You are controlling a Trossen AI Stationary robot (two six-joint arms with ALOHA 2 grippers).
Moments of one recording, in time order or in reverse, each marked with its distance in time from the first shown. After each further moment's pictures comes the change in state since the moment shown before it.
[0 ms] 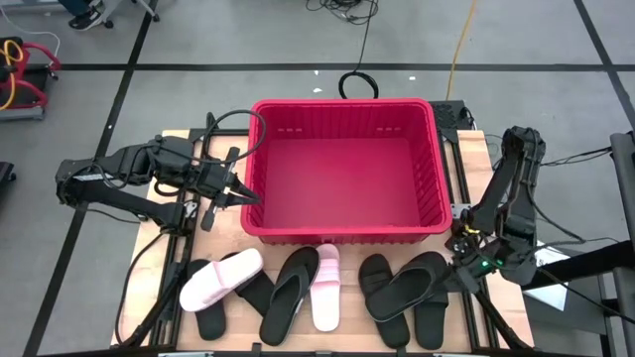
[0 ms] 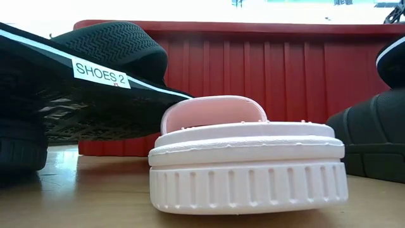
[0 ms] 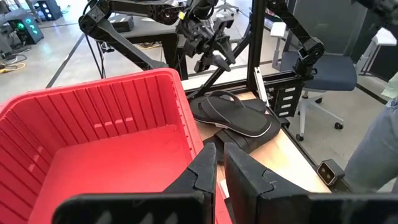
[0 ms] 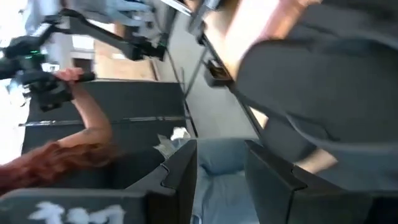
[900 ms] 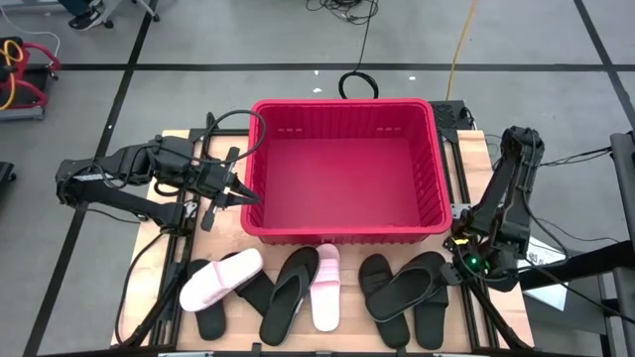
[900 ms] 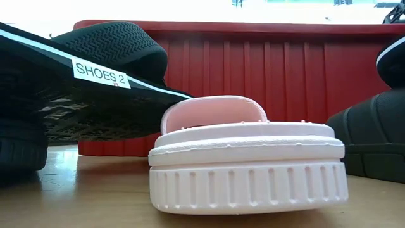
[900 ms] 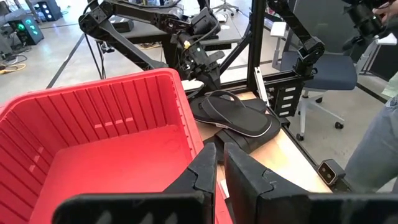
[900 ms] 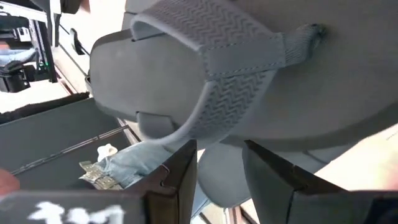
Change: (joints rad) left arm 0.000 0.000 0.000 0.000 0.000 0.004; right arm 0.021 0.021 -0.103 -0.252 -0.175 0.427
